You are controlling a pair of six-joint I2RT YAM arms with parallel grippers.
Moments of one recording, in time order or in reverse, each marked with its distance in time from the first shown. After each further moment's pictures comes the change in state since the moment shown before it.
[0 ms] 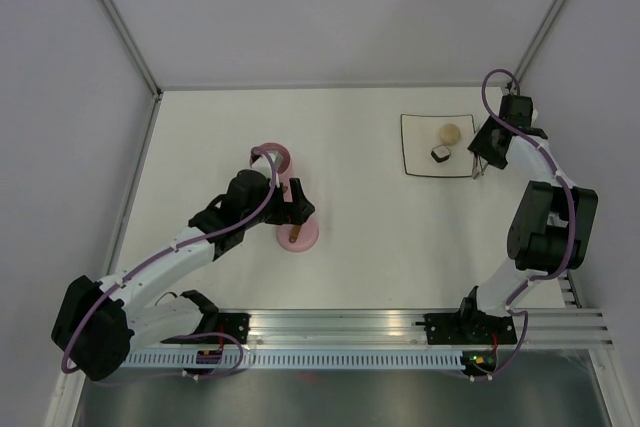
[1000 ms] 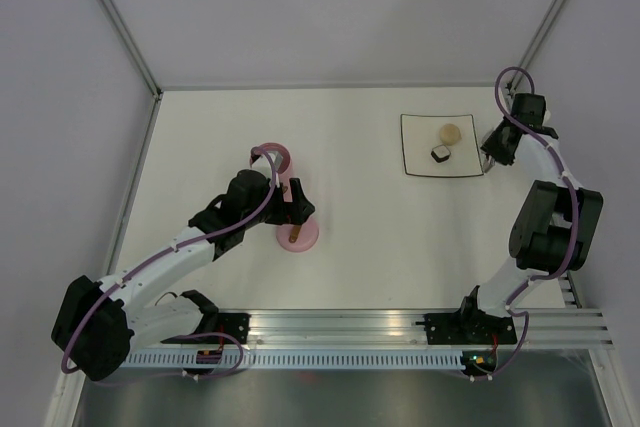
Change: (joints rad) left arm 0.000 0.000 0.000 0.000 0.000 0.000; right arm -0.052 0.006 0.036 -0.020 -0.028 0.026
